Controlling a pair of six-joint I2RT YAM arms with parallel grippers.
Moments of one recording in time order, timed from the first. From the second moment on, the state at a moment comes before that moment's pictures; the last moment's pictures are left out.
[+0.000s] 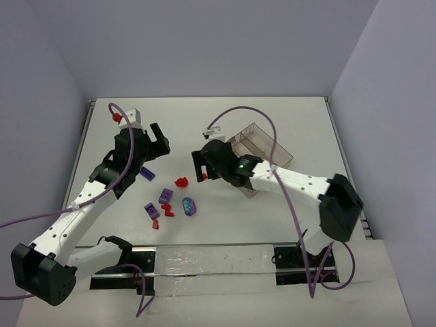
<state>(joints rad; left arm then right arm) -0.46 1.06 0.93 -0.32 -0.34 -0.52 0.93 1.55 1.18 -0.36 0.34 0.49</state>
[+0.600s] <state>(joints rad) -0.46 1.05 0.93 -0.36 -0.36 -0.52 0.95 2.02 1.44 -0.45 0.35 0.66</state>
